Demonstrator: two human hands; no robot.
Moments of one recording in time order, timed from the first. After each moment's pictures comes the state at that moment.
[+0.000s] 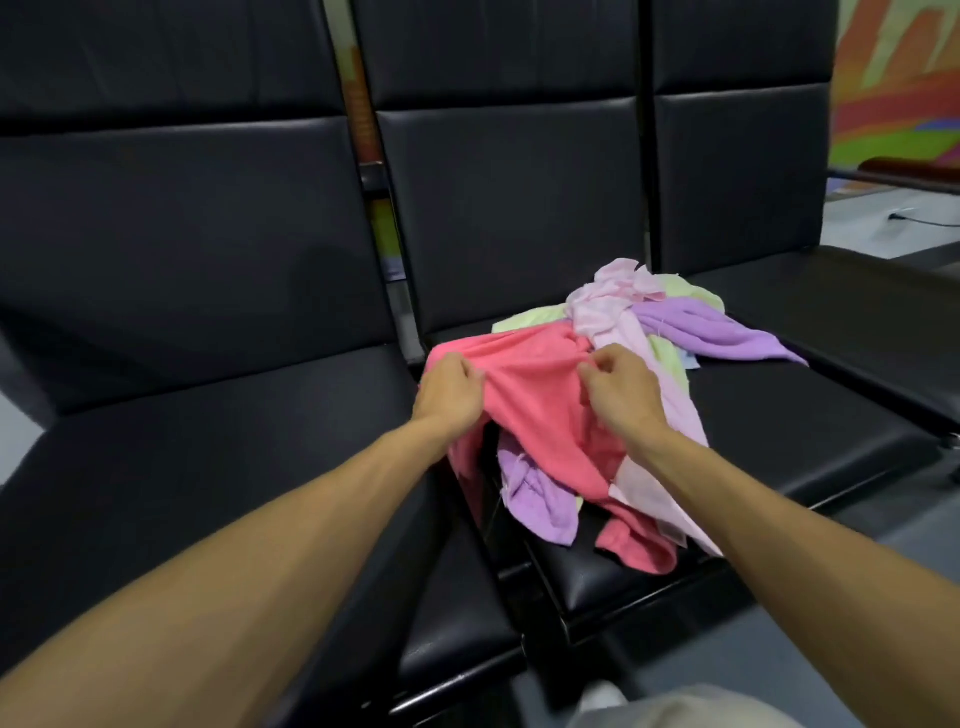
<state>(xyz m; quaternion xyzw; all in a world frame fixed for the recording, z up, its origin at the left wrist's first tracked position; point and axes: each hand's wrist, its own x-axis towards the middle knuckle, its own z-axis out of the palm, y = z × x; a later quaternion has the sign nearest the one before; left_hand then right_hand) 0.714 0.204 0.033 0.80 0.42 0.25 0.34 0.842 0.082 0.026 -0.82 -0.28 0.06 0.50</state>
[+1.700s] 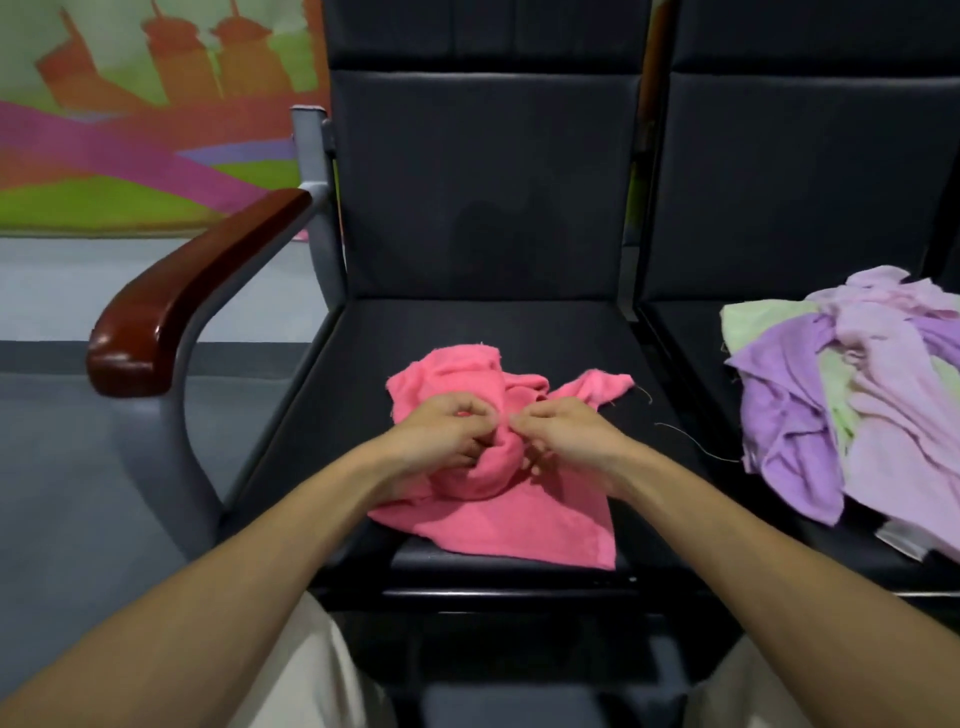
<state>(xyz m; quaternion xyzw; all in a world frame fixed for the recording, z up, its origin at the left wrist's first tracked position) 0.415 0.216 0.026 0.62 0.41 0.20 0.64 0.569 0.171 0.010 -0.64 -0.46 0.48 0.39</state>
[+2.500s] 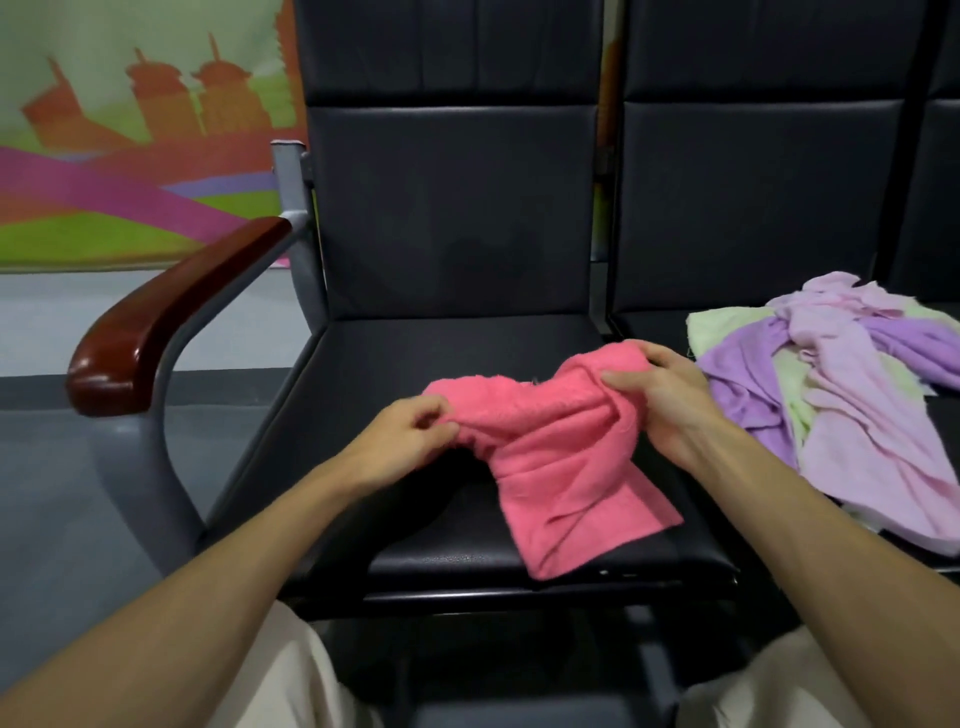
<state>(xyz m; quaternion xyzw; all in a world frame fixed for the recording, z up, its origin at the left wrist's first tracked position) 0.398 0.230 0.012 0.79 0.34 0.25 0.45 0.658 0.143 0.033 -0.59 -0.26 0.35 0.67</state>
